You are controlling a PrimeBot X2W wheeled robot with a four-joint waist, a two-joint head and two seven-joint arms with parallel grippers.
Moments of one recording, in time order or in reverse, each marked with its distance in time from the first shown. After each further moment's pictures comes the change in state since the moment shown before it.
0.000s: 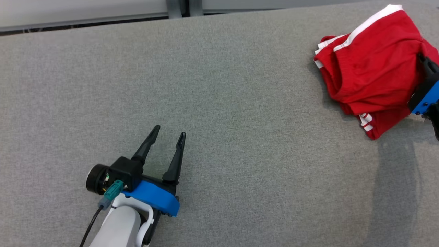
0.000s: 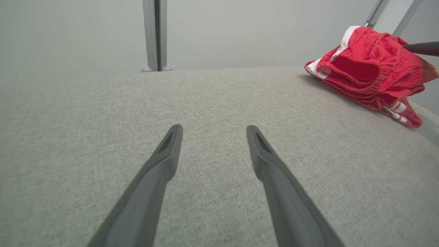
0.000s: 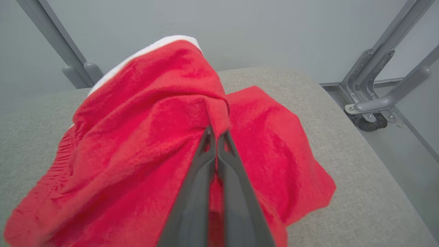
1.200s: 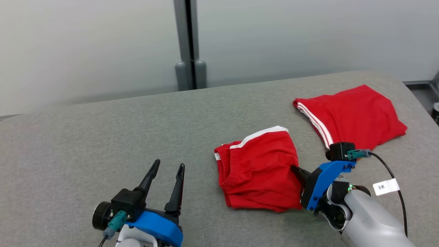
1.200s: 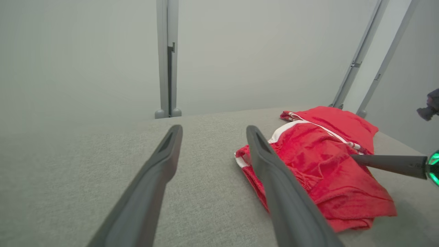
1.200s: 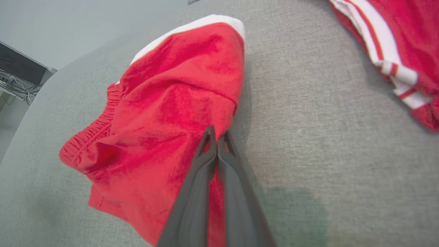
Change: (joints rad) left arm 0.155 -0.053 0.067 -0.004 0.010 0.000 0.000; right arm 0.401 0.335 0.036 -0.159 0.089 0.000 0.199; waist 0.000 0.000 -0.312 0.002
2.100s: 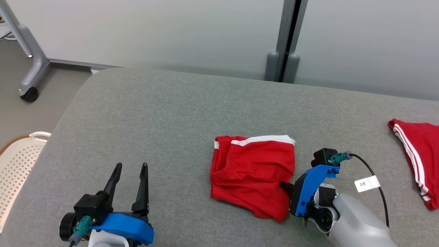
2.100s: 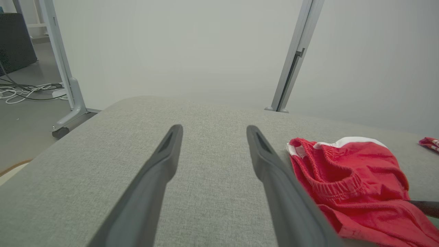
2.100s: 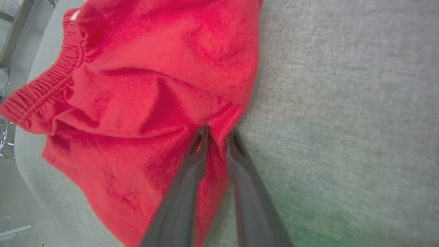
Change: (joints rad) left arm 0.034 0.013 0.165 -0.007 0.008 0.000 0.000; right arm -0.025 0.100 -0.140 0.122 -0.126 0.000 0.173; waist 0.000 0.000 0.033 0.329
